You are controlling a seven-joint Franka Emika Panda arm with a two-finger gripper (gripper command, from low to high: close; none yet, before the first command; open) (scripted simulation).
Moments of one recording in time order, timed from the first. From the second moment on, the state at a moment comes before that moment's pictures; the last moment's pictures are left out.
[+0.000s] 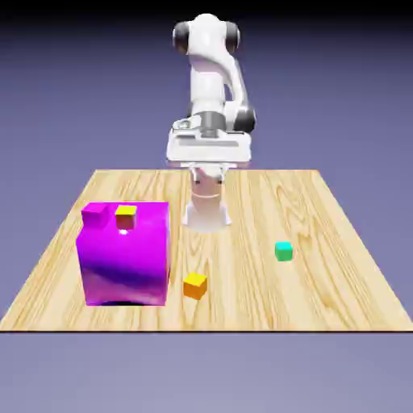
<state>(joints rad) 0.03 -0.56 -0.01 -2.79 0.03 2.99 0.75</state>
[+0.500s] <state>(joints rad) 0.18 -0.04 0.25 -2.49 -0.22 2.34 0.85</state>
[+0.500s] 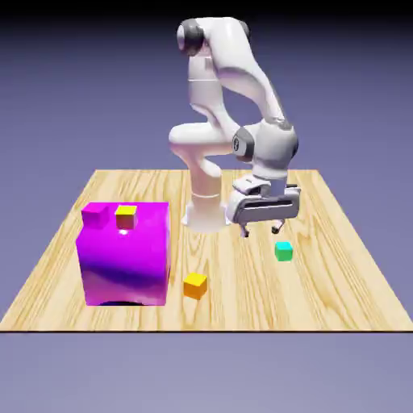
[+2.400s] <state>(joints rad) 0.21 1.02 0.42 -1.65 -0.58 1.00 0.81</state>
